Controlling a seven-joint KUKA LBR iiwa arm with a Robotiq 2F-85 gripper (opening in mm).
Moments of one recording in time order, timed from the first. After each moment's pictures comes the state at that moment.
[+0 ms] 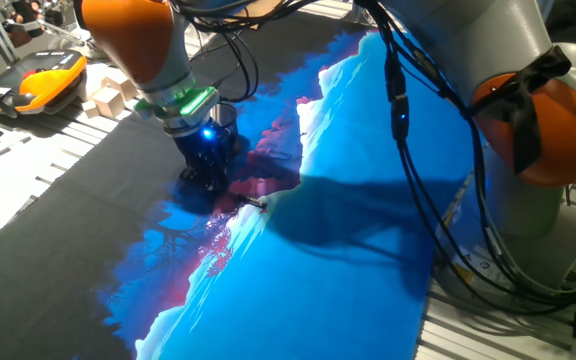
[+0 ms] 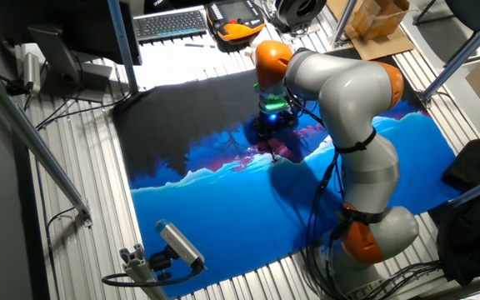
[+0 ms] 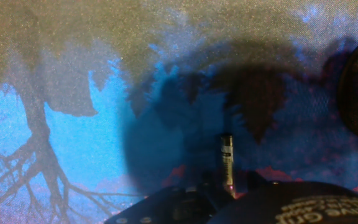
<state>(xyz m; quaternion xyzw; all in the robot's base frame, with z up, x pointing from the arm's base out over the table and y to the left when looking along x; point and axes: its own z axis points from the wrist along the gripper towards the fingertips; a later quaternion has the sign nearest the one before) 0.530 0.072 0.022 -0.01 -0.99 0.00 0.12</state>
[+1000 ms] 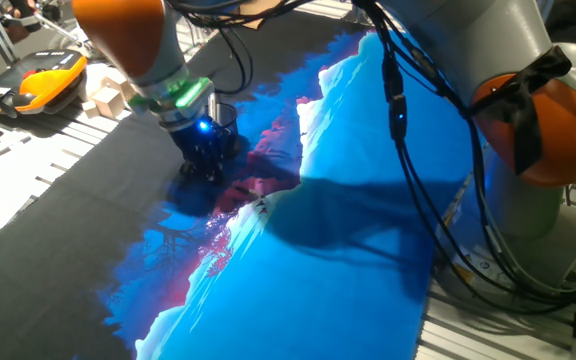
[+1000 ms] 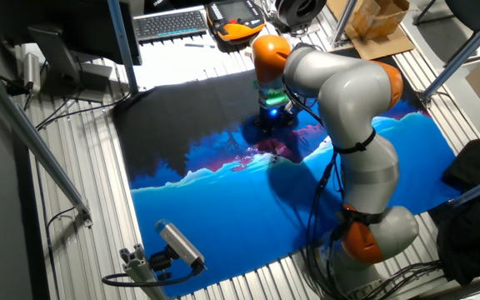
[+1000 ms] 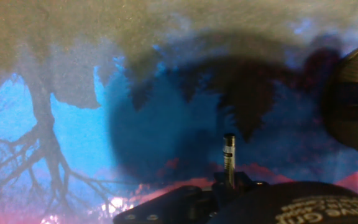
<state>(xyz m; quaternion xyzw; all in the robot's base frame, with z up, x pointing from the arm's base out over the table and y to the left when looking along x) 0.536 0.066 0.049 0.02 -0.99 0.01 0.13</state>
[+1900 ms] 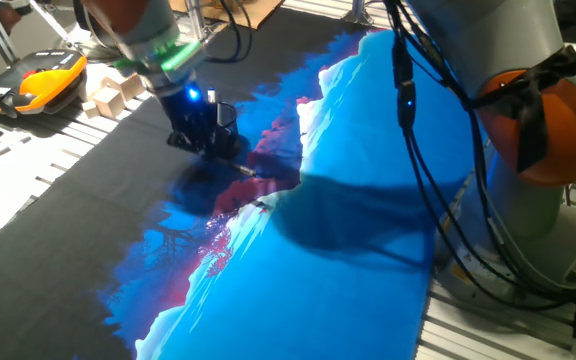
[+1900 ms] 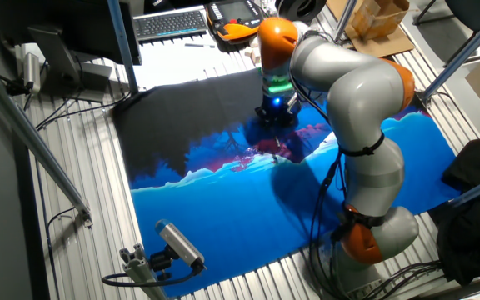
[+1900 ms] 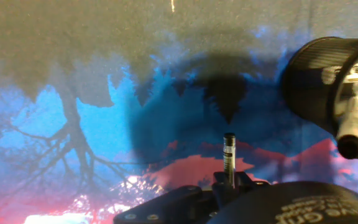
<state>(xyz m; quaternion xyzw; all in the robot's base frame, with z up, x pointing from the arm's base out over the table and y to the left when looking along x) 0.544 0.066 0.116 -0.02 -0.99 0.01 0.13</state>
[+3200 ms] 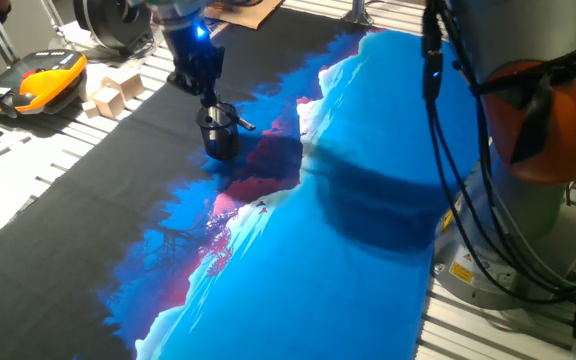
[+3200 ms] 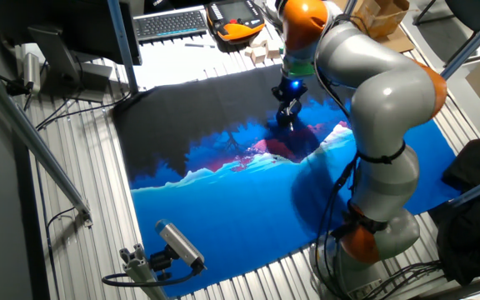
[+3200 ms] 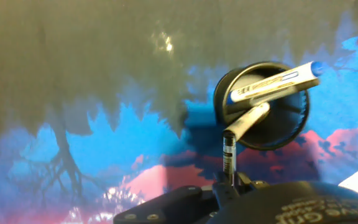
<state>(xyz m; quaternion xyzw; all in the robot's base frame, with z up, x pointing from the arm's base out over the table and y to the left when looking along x) 0.560 0.010 0.205 -0.08 -1.00 0.01 0.03</state>
